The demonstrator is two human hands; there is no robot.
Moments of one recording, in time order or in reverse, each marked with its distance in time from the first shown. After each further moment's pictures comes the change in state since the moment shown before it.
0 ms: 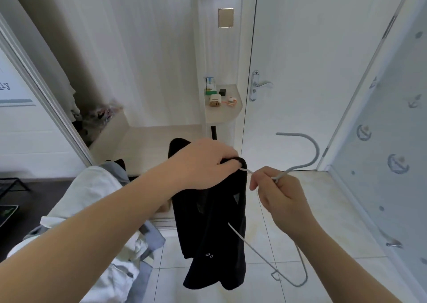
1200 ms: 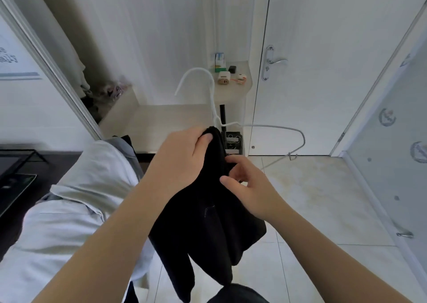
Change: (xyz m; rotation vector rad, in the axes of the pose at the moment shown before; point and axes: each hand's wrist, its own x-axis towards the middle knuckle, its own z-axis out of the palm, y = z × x) left_hand -0.036 0.000 0.043 -0.165 0.476 -0.334; right_hand 0.009 0.061 0.020 -0.151 -0.286 0.060
